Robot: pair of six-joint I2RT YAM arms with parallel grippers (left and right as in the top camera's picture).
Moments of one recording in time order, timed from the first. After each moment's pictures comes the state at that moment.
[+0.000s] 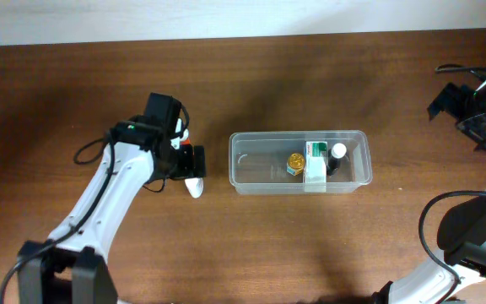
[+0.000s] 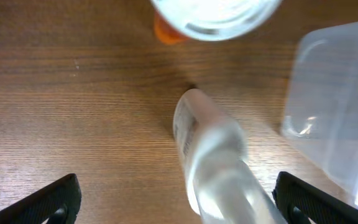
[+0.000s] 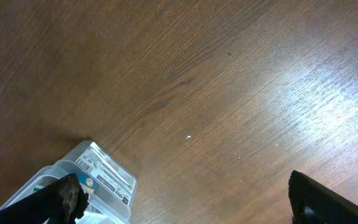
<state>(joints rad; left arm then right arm) -0.25 1.65 1.26 -0.99 0.05 -0.30 -0.42 1.92 1.99 -1.51 0.01 0.36</state>
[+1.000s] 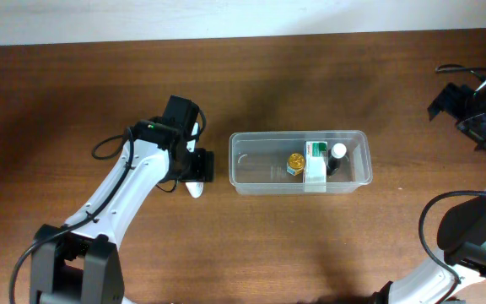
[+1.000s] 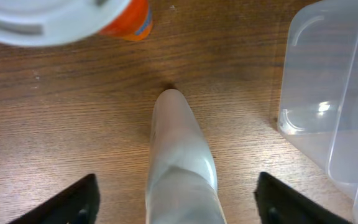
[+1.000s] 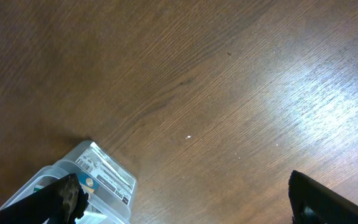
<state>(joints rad) -0.32 1.70 1.26 -0.96 0.04 -0.27 -0.42 1.92 1.99 -1.51 0.01 0.36</state>
